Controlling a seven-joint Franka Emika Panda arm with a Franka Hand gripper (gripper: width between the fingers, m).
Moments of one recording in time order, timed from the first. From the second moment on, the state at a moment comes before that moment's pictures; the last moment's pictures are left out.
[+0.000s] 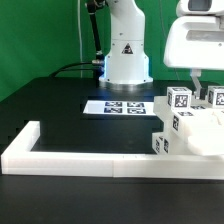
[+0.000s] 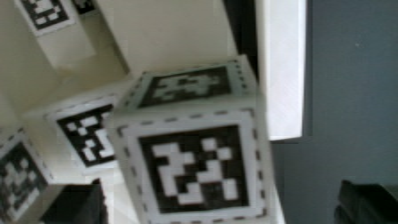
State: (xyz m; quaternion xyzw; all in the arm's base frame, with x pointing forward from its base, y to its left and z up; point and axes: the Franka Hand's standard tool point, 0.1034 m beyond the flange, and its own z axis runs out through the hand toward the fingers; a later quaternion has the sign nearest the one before) arm 0.633 0.118 0.114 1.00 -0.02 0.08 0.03
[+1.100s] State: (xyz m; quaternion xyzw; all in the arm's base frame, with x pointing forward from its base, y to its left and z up) arm 0.619 0.113 0.112 1.00 -0.03 0.08 0.02
